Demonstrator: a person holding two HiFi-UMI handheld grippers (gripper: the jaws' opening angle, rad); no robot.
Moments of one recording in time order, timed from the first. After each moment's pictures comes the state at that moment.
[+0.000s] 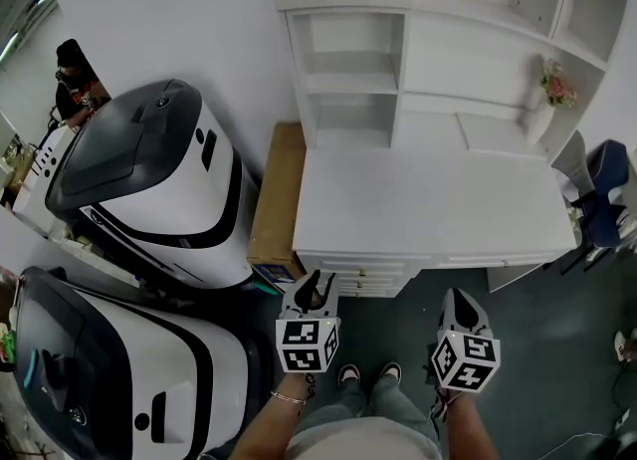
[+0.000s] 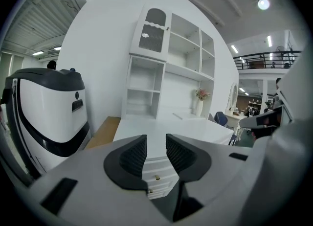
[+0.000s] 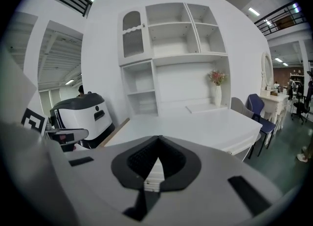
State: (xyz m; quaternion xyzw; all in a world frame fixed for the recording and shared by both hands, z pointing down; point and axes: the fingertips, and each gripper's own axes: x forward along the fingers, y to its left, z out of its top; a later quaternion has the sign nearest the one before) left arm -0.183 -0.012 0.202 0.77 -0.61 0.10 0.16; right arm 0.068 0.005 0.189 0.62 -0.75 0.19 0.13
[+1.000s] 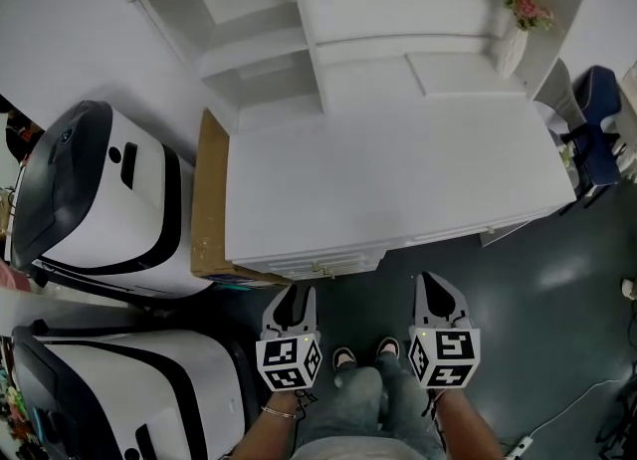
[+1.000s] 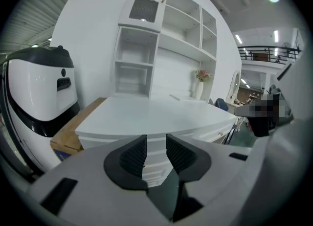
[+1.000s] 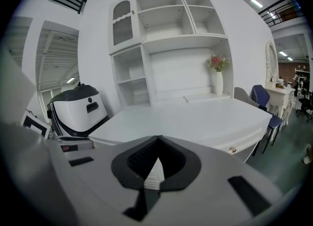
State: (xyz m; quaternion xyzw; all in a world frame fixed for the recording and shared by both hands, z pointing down) left arm -0.108 -0.041 0.308 0.75 -0.60 0.16 0.21; right arm 0.119 -0.045 0.268 0.60 -0.76 0.21 0.15
